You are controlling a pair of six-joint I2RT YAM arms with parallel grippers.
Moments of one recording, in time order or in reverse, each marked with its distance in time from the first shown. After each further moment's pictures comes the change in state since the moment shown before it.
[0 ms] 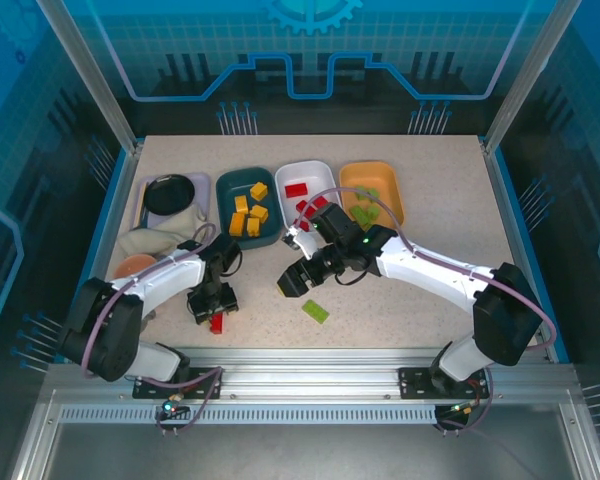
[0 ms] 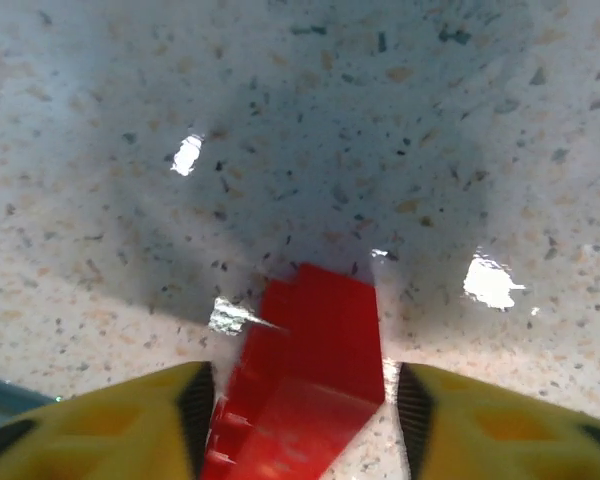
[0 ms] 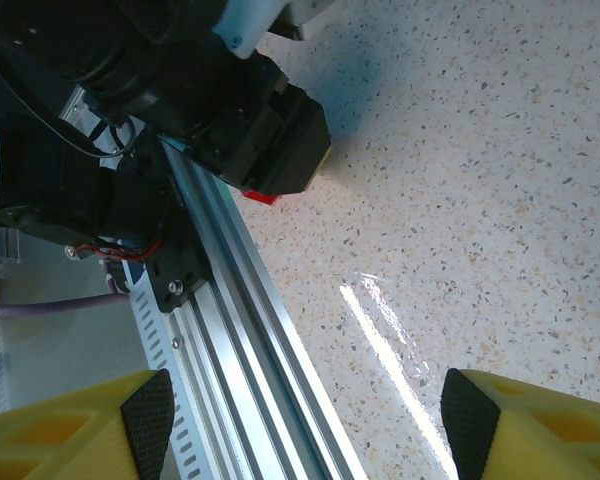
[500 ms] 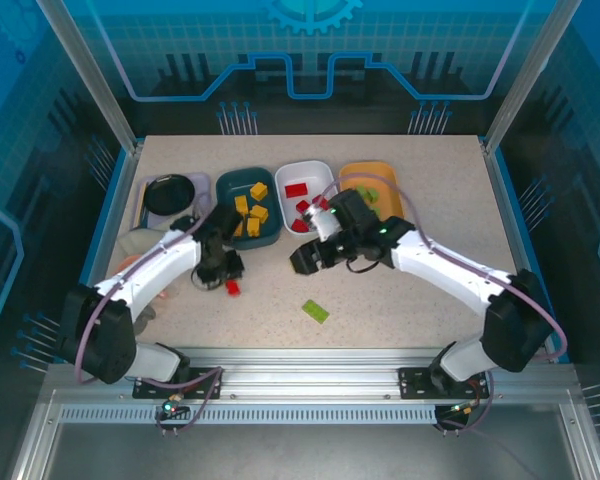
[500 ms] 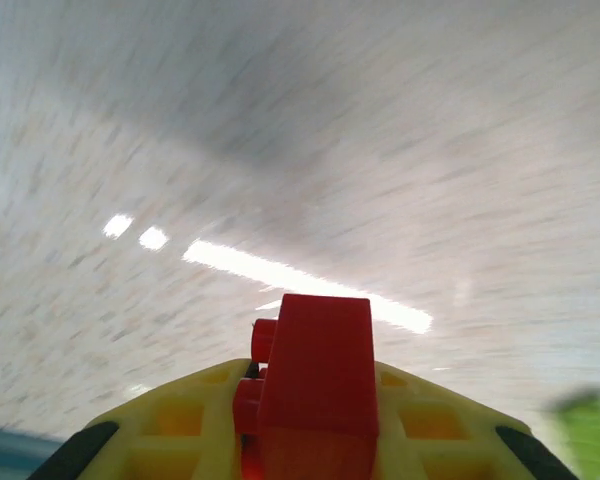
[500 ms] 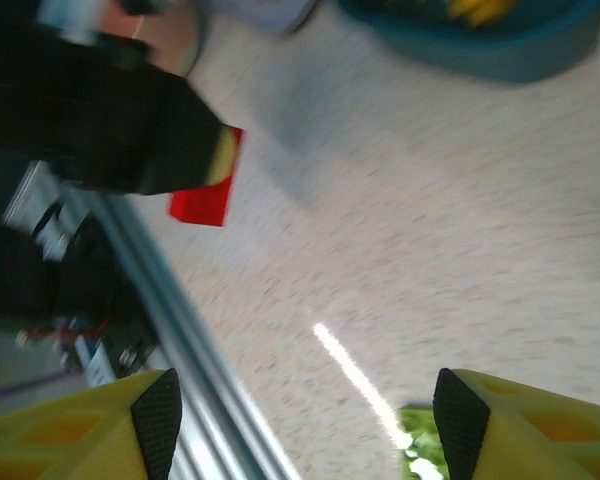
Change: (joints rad) left arm -0.004 -0.010 0.362 -0.058 0.006 0.019; right arm -0.143 -0.092 0.003 0.001 0.138 0.086
